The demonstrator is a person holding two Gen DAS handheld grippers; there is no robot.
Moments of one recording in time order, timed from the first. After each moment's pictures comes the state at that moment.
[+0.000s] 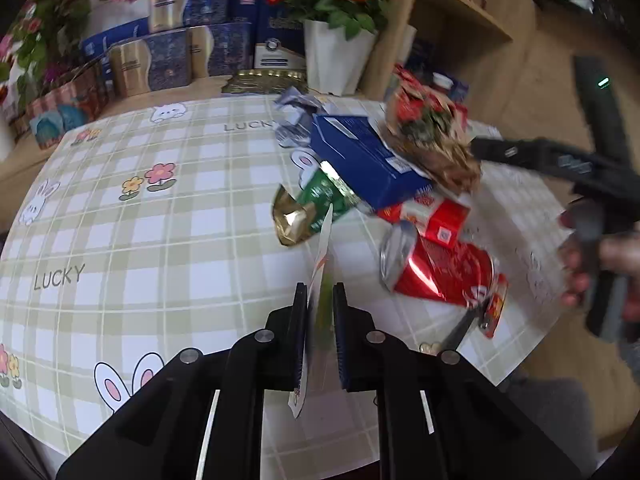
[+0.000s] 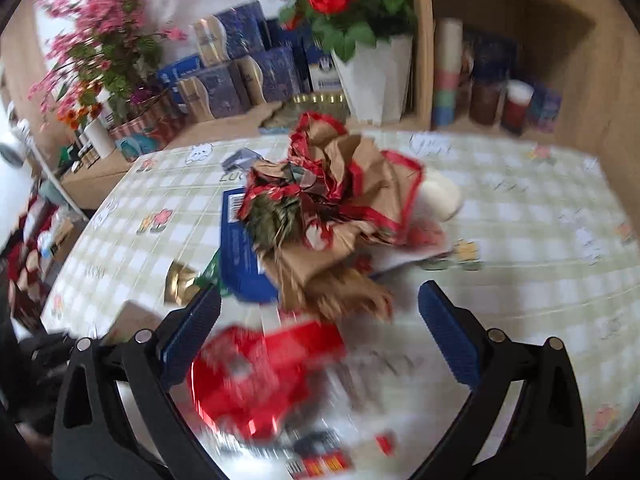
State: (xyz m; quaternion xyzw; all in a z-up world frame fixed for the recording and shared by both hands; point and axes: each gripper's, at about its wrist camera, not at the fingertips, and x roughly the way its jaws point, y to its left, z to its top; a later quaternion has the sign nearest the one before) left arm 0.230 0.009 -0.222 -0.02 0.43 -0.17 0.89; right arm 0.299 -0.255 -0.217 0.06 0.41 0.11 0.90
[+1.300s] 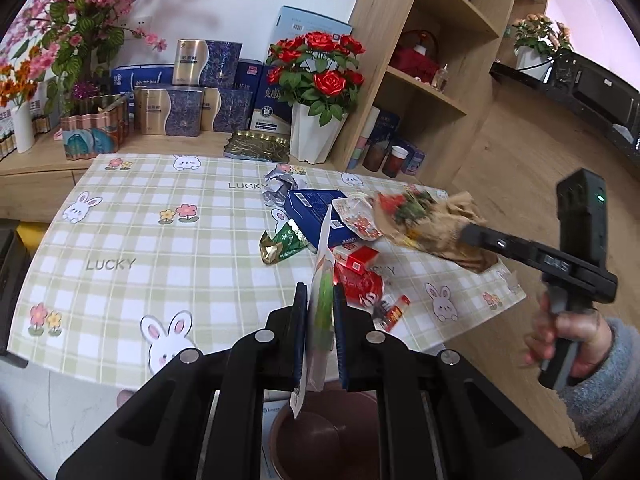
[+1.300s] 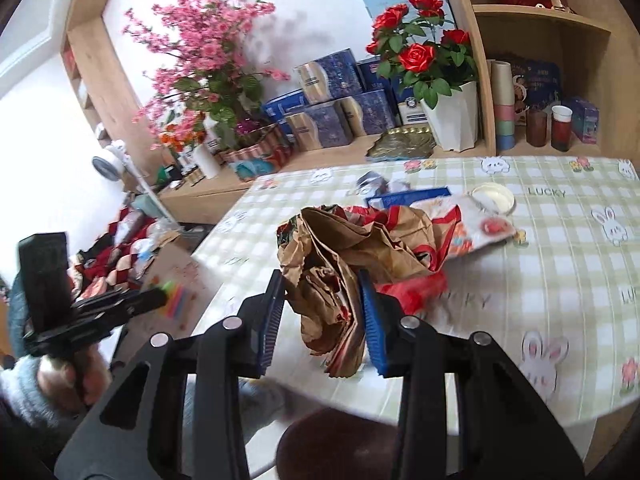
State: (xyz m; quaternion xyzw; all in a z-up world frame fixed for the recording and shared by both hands) left arm 0.084 0.048 -0.101 -0.08 0.35 -0.20 0.91; right arm 0.126 -0.252 -0.121 0.11 0.33 0.26 0.90
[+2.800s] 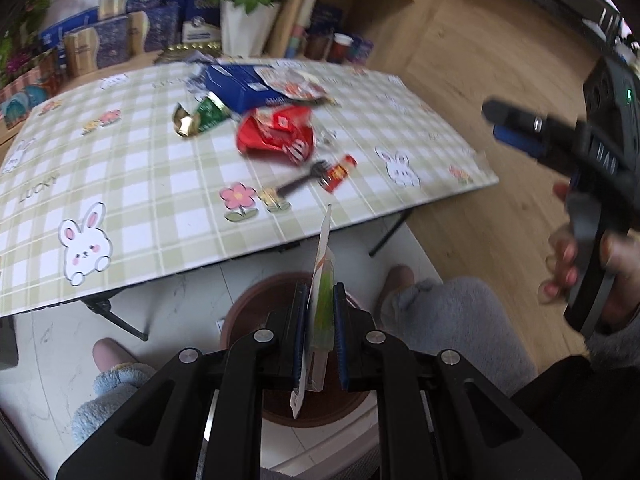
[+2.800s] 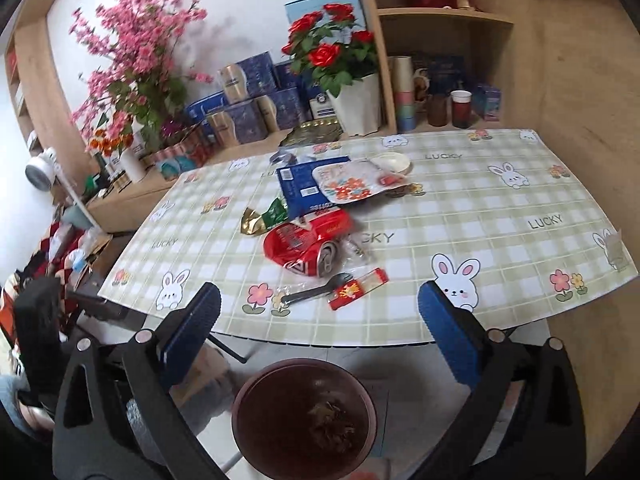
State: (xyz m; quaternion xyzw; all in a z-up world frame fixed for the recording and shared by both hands) left arm 0.037 -0.029 -0.192 0.00 0.47 -0.29 0.83; right arm 0.043 -0.292 -0.147 0.10 0.34 0.10 0.93
